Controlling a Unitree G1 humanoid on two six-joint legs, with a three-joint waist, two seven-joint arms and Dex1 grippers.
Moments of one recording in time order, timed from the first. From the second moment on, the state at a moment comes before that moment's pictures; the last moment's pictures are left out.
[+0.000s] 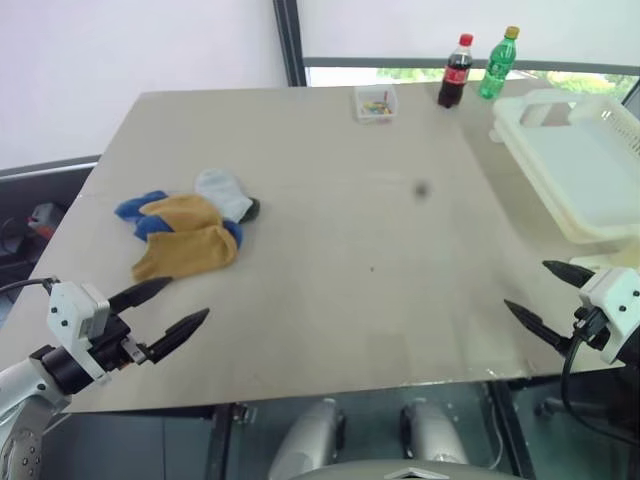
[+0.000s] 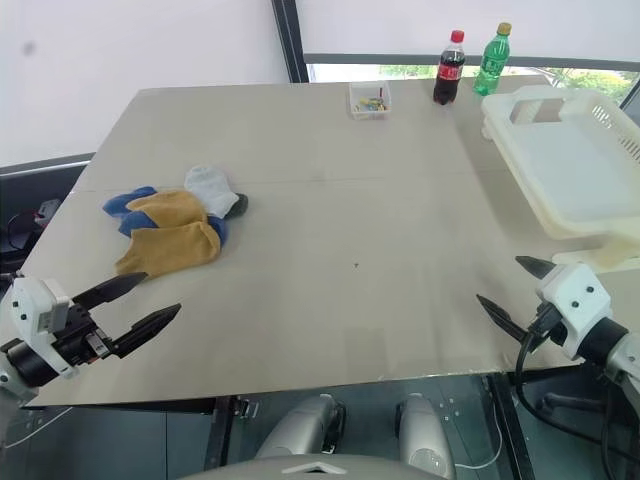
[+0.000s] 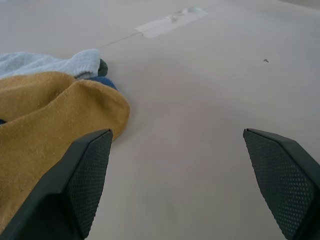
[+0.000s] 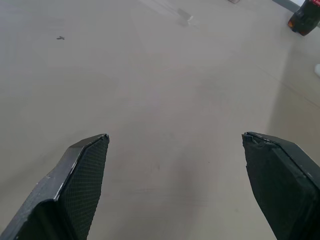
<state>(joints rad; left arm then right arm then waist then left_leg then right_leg) 0.40 0.71 0.62 -0.31 -0.61 0.24 -1.00 0.36 -0.71 -0.45 -0.59 0.36 0.32 0.76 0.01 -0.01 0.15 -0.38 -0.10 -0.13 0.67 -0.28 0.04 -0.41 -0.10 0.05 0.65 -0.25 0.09</state>
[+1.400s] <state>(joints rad) 0.13 0.44 0.26 -0.50 -0.29 0.53 -0.23 -0.42 -0.58 0.07 -0.12 0.35 -0.02 1.12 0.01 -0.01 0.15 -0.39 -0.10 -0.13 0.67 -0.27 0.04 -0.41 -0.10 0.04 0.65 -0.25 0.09</state>
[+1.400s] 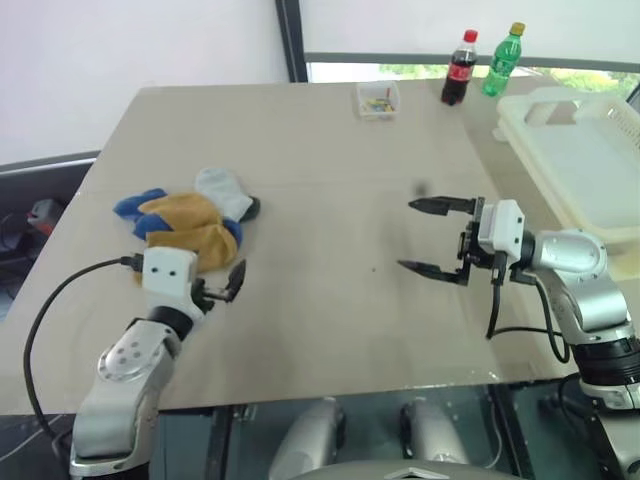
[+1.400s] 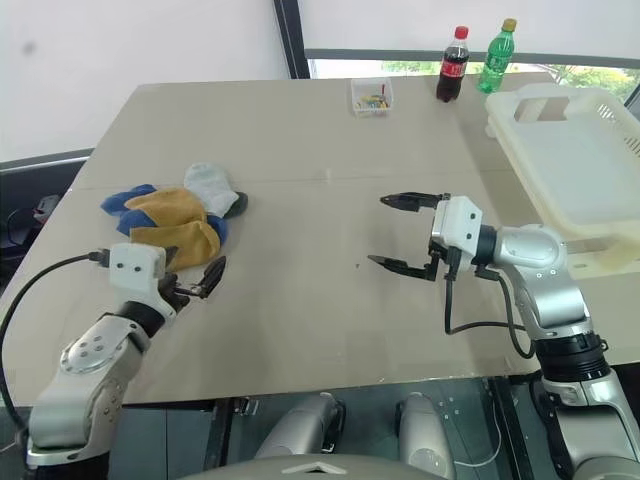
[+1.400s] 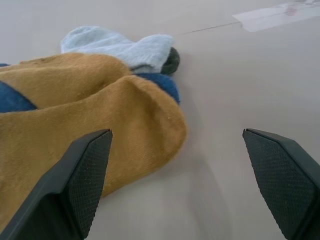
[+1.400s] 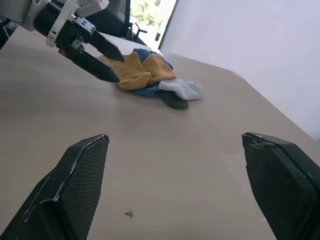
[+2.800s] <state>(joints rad) -0.07 0.28 0.15 -0.36 -0.11 0.59 -0.08 -0.18 -0.79 -0.18 -0.37 0.64 0.23 1.18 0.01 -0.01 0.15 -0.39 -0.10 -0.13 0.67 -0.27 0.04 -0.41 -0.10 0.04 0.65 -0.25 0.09</state>
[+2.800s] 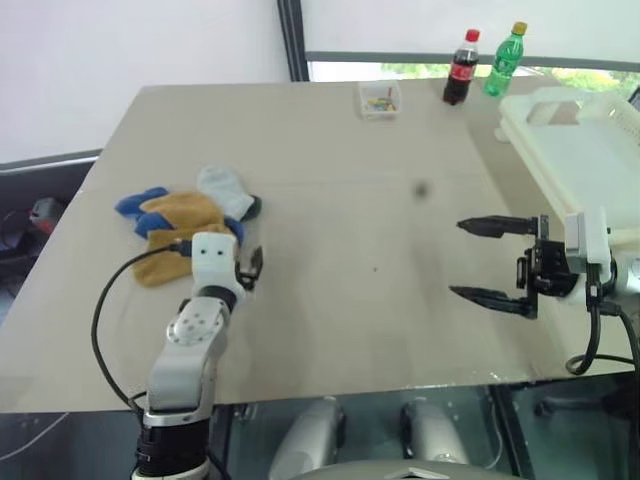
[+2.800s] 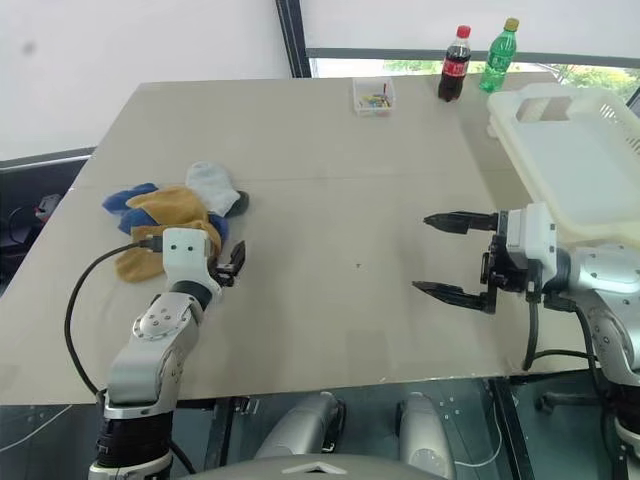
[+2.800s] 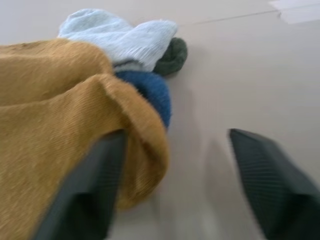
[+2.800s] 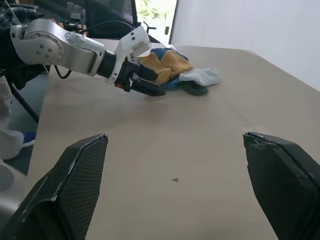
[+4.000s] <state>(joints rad) -0.48 0.21 -0.05 -0.29 -0.67 1.32 -0.42 0.00 -0.83 -0.28 -0.46 0.60 0.22 1.12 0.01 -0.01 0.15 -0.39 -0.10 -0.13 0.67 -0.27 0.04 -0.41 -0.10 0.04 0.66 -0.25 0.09</state>
